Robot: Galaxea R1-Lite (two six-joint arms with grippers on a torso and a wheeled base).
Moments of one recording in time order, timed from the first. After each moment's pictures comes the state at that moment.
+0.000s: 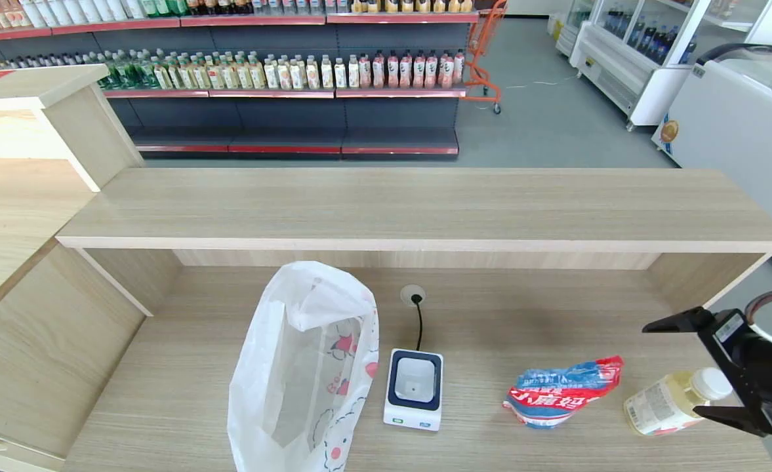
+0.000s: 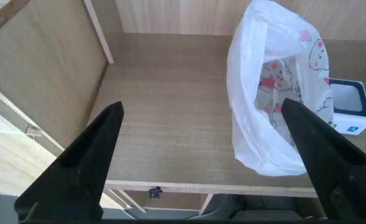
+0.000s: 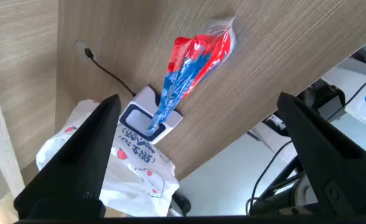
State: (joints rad) left arm 0.00 0.00 0.00 0.00 -0.01 -0.01; right arm 0.05 1.35 -0.71 0.18 0.09 1.10
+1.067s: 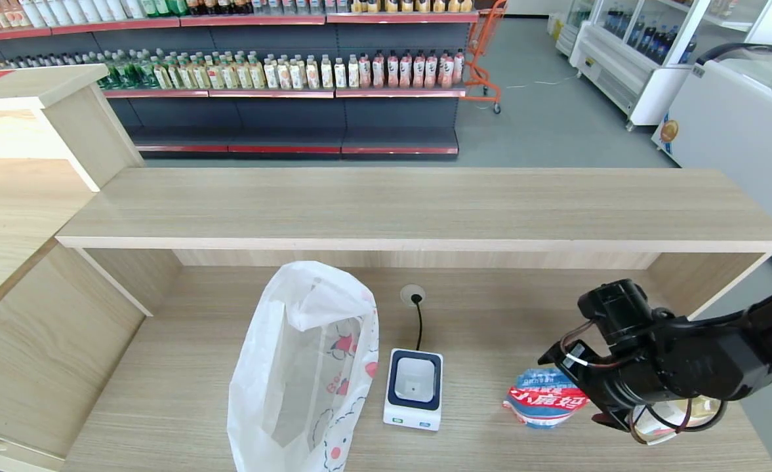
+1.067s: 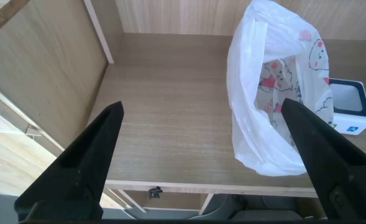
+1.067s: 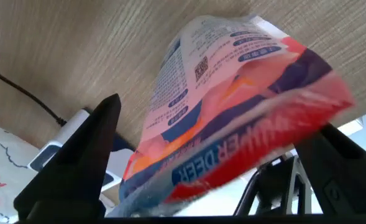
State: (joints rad) left arm 0.00 0.00 0.00 0.00 -0.01 -0.01; right arm 0.31 1.90 -0.73 -0.17 -0.12 1.10
